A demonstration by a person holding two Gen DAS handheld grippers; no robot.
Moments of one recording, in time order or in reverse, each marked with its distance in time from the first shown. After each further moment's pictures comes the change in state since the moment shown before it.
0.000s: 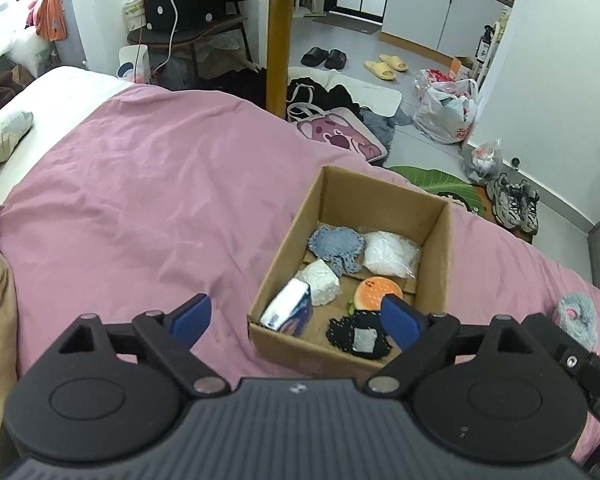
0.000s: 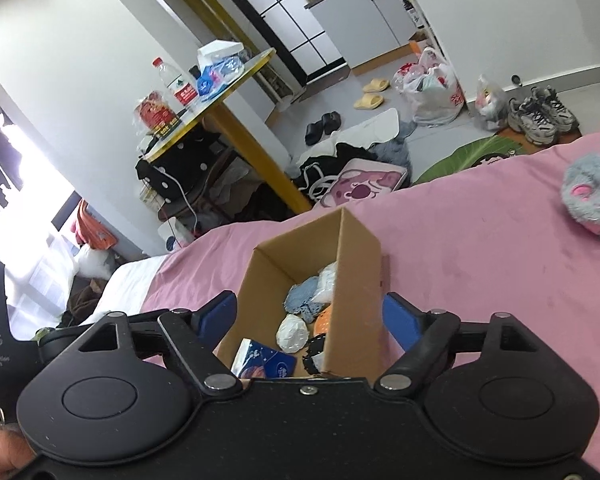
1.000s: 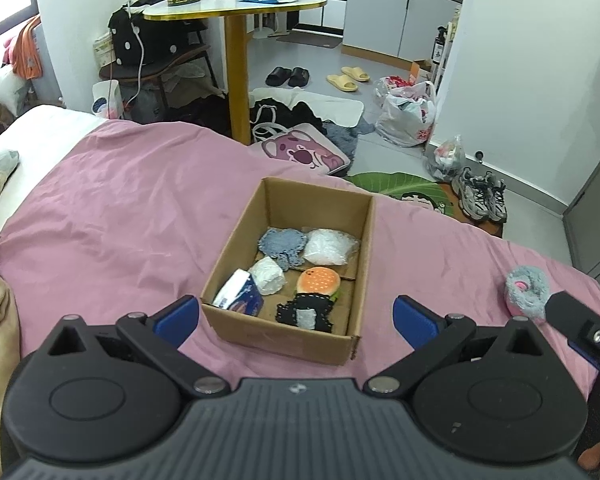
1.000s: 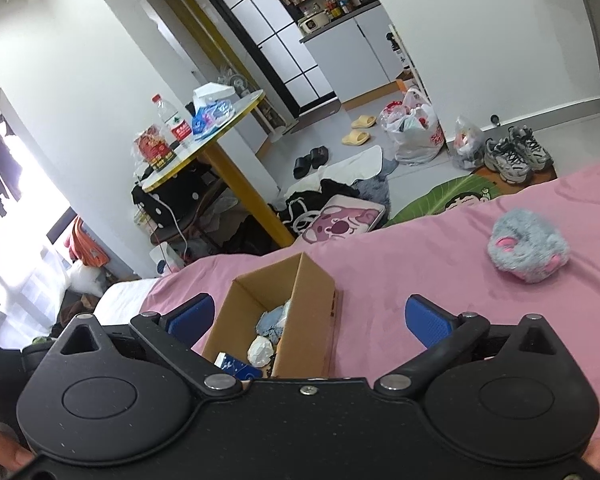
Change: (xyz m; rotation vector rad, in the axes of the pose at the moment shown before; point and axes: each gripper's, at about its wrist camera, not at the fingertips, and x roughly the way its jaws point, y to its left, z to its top) left arm -0.055 -0.048 -0.022 0.101 -0.062 -0.047; right arm -0.072 -0.034 0.015 -0.031 -0.096 -0.031
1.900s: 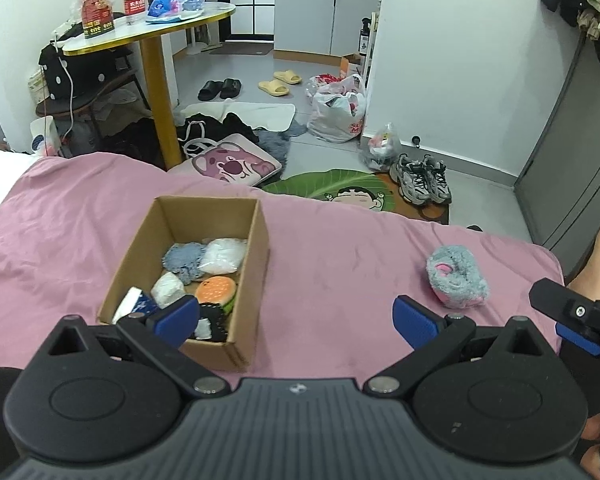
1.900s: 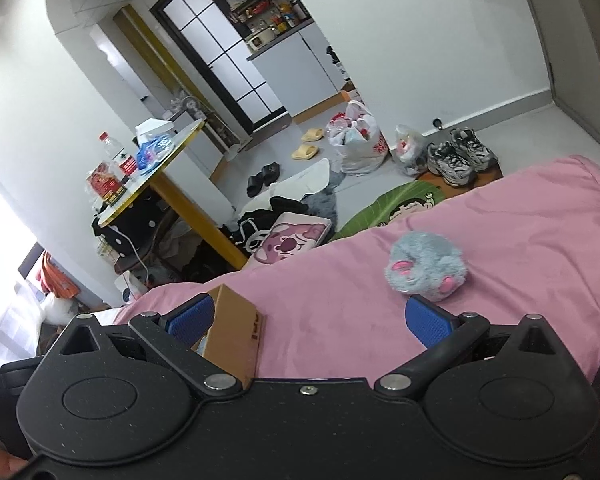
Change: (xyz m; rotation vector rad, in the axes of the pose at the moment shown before) left arm 0.001 -0.092 -0.007 0.132 -0.025 -0.125; right arm -0.034 -0.082 0.023 0.091 -0.025 -0.101
